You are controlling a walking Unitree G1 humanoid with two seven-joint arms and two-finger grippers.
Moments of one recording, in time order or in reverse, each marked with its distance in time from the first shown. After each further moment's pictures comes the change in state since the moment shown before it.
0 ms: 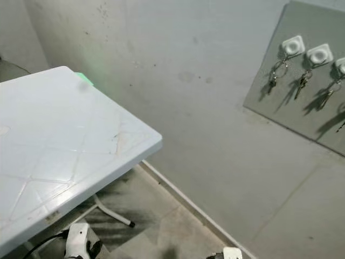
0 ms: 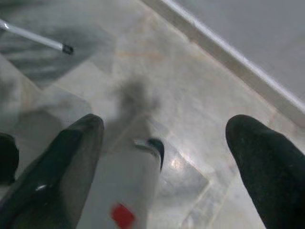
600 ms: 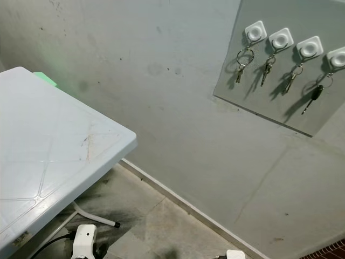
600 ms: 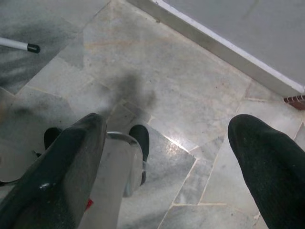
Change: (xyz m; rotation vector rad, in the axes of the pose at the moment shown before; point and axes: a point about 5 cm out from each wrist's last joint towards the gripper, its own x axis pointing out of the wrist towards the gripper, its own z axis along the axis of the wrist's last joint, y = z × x) left arm -0.002 0.003 -0.005 0.032 0.028 0.013; right arm 0.004 0.000 0.010 -0.009 -0.007 -0.014
